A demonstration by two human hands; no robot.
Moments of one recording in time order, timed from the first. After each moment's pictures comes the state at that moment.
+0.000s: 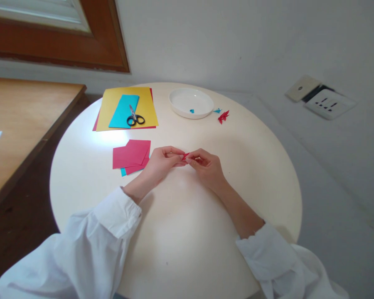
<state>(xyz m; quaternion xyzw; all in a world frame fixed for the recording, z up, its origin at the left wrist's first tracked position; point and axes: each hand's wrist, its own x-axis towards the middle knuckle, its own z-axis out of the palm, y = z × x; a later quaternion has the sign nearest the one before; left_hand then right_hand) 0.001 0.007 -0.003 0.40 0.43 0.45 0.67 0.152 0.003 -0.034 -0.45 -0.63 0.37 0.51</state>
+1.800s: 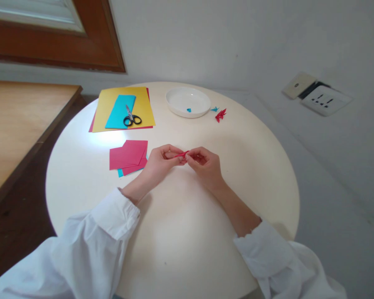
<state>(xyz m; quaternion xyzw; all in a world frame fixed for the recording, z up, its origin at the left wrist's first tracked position) 0.004 0.007 -0.008 0.43 0.39 0.47 0.66 0.145 -0.001 -0.028 -0.48 -0.59 0.36 0.55</state>
